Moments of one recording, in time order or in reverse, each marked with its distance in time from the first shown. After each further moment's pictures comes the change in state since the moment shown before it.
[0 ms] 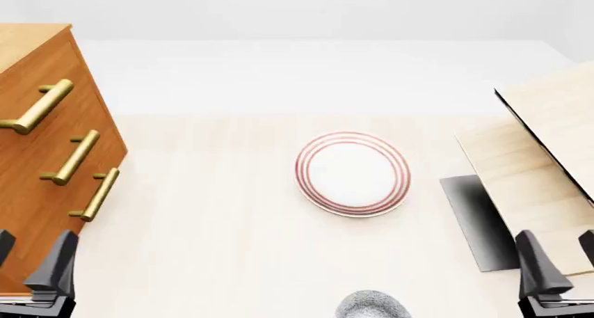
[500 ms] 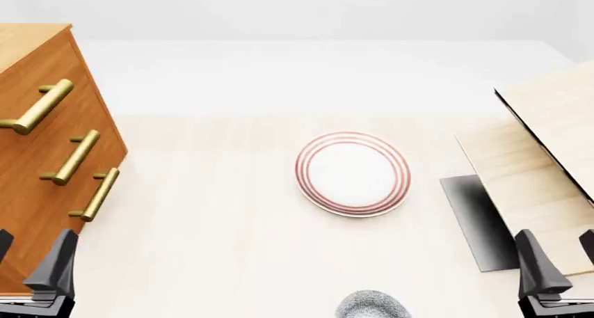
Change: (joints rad) left arm -0.001 0.001 -0.003 -0.005 0.002; right arm 0.000 0.006 -0.003 -0.002 0.001
